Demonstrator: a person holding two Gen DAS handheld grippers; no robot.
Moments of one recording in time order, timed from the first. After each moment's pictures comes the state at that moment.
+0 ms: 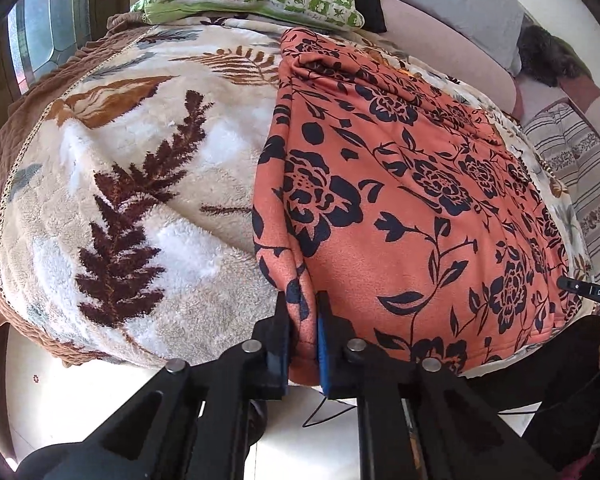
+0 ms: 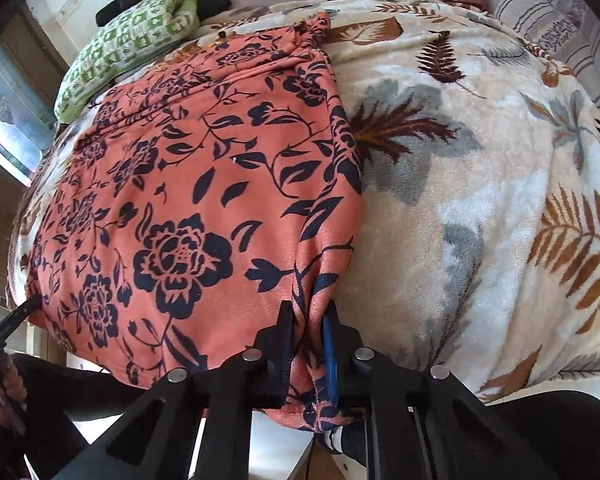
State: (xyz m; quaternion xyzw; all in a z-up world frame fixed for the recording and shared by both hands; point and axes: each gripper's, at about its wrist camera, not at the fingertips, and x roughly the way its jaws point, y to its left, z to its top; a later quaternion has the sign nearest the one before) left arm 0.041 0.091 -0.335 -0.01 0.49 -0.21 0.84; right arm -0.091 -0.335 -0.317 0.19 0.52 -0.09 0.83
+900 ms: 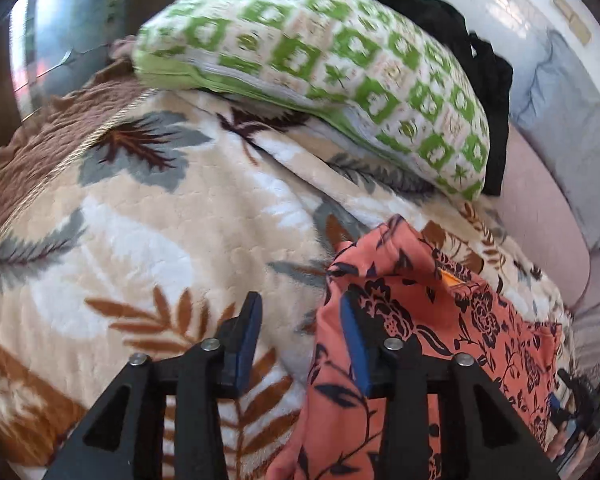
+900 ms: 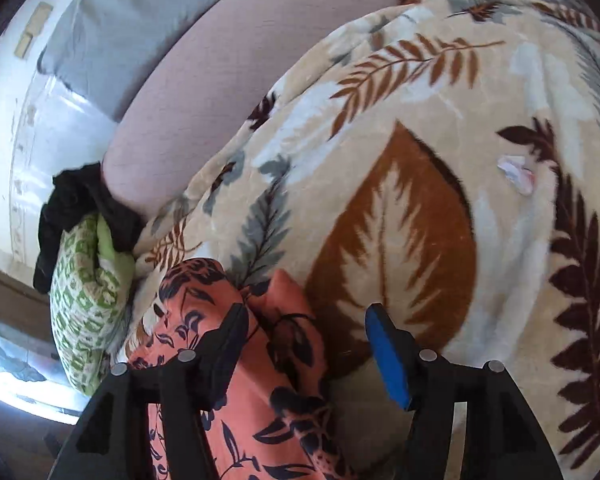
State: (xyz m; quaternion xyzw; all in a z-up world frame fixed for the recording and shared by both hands) left arm 0.349 0.042 -0.284 -0.17 0.43 -0.07 0.88; right arm 0.191 -0.541 -0.316 0.45 0.33 -0.16 0.81
